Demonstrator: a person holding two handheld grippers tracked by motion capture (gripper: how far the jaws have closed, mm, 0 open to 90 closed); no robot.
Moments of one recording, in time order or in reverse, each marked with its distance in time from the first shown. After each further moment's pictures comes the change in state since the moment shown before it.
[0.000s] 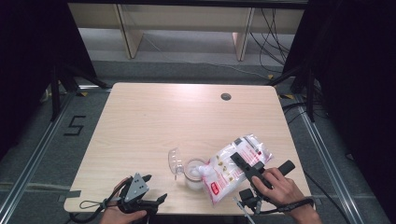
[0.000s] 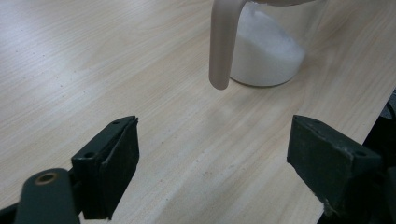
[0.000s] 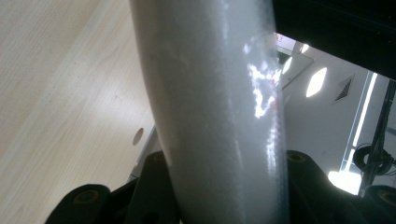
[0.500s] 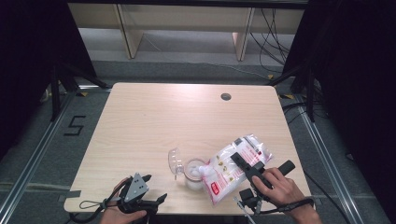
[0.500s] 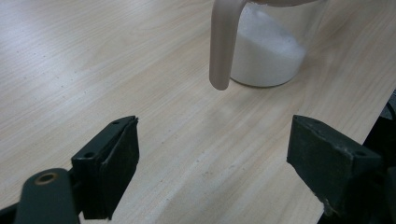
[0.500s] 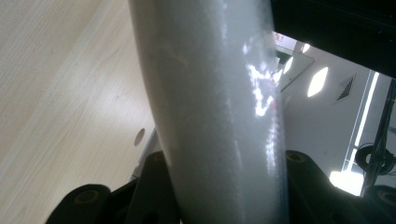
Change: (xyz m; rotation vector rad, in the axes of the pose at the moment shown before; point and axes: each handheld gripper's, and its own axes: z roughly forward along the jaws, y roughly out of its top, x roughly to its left) left arm 0.002 0.001 0.000 0.000 -0.003 0.028; right arm 0.000 -0.001 0.000 -0.003 0.002 0.009
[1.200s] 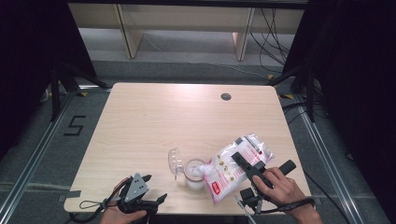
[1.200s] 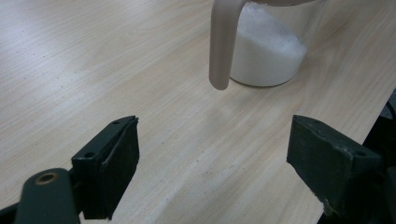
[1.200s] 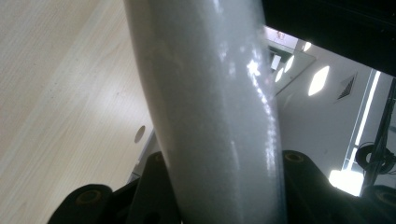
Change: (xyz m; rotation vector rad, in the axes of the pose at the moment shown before) left arm -0.002 -0.001 0.001 -0.009 -0.004 -0.030; right arm -0.001 -0.001 0.000 0.012 0.017 -0.013
